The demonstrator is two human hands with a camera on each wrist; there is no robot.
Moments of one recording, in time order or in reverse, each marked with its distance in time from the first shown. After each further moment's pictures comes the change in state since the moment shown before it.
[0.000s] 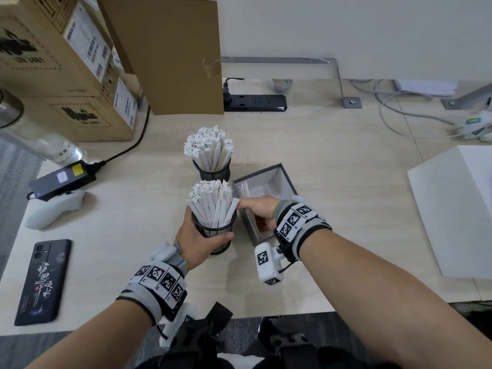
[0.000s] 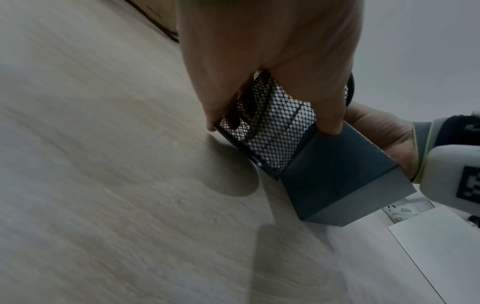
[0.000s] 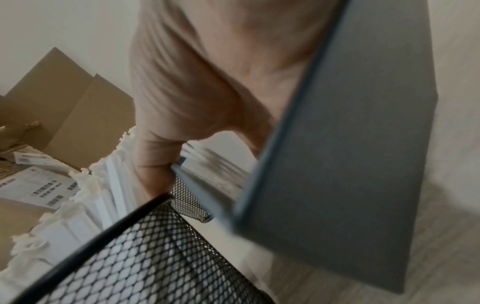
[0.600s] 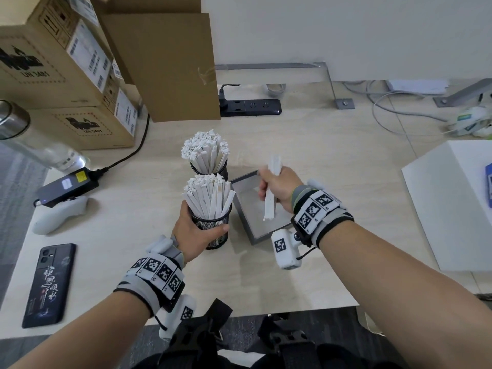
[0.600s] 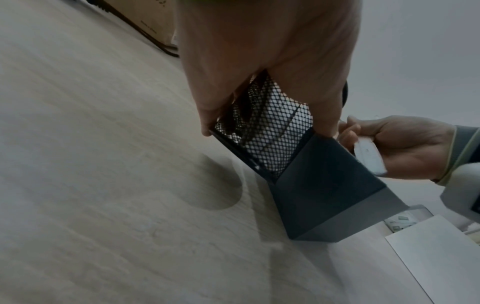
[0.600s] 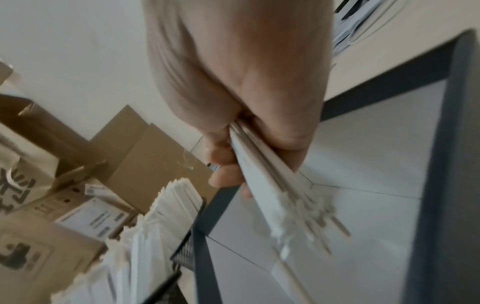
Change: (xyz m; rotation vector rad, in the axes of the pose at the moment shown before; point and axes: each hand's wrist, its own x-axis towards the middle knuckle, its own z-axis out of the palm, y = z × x) left_hand 0.006 0.011 -0.007 0.028 0.012 -0.018; right_hand -0.026 -0.015 -0.046 0.300 0.255 -0.430
